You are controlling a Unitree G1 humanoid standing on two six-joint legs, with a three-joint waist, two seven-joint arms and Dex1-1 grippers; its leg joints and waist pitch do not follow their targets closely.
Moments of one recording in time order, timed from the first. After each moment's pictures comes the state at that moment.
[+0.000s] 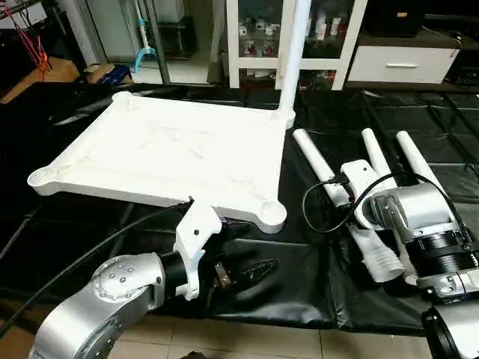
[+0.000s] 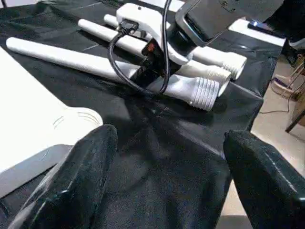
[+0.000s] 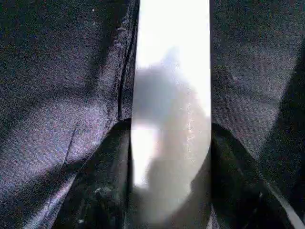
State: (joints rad) left arm -0.06 0.44 -0.21 -0.63 -0.46 0.78 -0.62; right arm -0.68 -0.40 0.10 0.37 0.07 1.21 0.32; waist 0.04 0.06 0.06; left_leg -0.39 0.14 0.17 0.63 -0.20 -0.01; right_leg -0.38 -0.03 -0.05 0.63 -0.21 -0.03
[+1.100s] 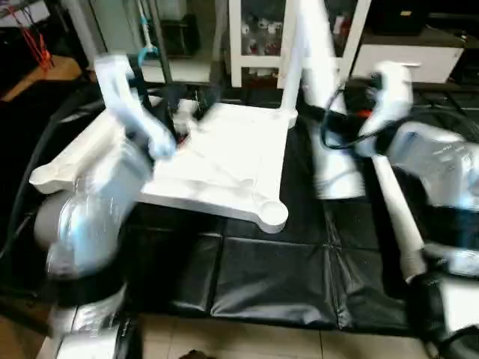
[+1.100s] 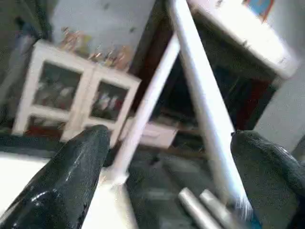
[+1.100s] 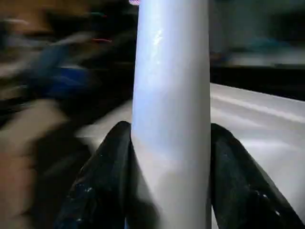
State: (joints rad) left arm -0.70 0.09 0.28 -0.22 -0.71 0.80 -0.15; right arm -0.79 -0.24 -0.26 0.11 0.51 1.00 0.69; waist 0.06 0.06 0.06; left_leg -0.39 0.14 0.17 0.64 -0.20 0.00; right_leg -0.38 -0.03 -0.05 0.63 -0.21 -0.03
